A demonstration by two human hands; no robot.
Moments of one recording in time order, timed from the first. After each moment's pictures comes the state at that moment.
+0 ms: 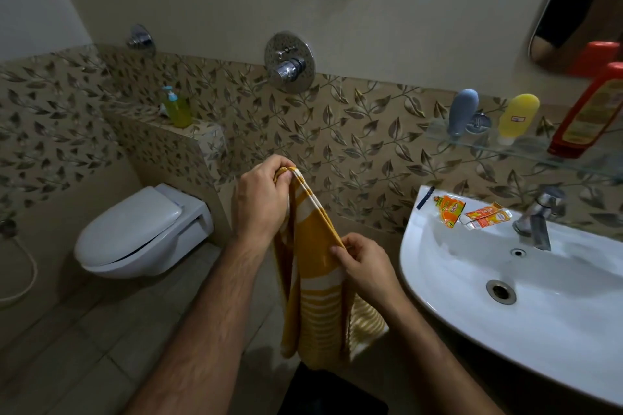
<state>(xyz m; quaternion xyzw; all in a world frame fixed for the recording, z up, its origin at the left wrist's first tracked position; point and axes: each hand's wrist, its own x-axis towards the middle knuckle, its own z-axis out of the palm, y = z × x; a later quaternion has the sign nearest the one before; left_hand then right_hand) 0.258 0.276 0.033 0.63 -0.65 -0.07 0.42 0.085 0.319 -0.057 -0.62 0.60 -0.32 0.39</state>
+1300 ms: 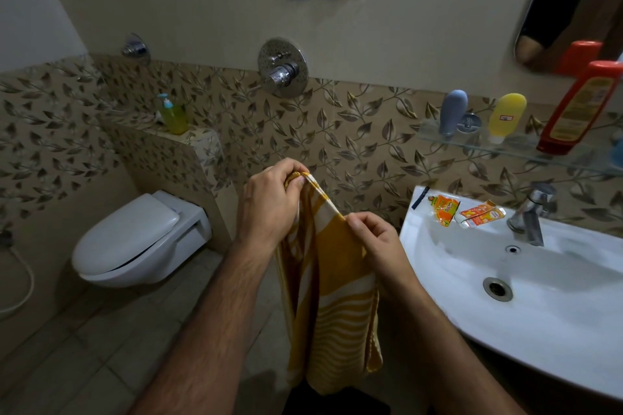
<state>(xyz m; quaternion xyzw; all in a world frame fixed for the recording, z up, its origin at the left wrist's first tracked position) 0.239 0.295 0.050 0.60 -0.69 -0.08 0.40 0.069 0.322 -0.032 -0.47 0.46 -0.53 0.54</state>
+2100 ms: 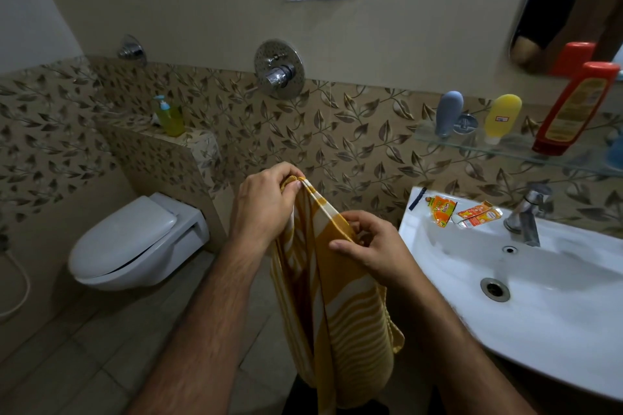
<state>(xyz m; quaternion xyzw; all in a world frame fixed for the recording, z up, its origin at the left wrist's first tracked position) 0.245 0.286 0.049 0.61 -0.71 -0.09 0.35 0.047 0.310 -0.035 -0.64 0.50 -0.40 0.42</state>
